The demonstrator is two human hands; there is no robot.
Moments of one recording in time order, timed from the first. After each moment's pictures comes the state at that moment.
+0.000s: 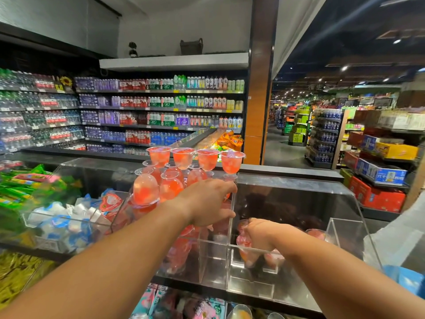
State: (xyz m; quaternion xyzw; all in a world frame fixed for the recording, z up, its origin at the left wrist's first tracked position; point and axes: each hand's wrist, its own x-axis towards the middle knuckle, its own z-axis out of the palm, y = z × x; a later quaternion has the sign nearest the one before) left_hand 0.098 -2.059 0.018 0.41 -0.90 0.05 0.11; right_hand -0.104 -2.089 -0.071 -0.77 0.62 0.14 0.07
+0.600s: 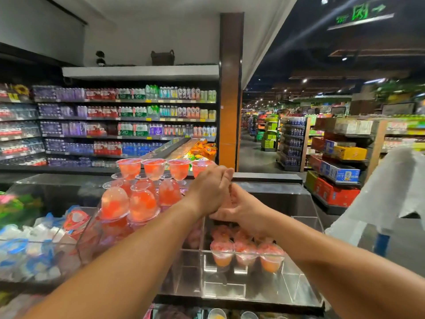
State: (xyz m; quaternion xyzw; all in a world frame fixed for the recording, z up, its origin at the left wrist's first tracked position) left_hand 0.026 -2.057 0.037 0.39 -0.83 -0.13 0.37; right_hand -0.111 -2.020 0.003 -0.70 0.54 -0.37 0.28
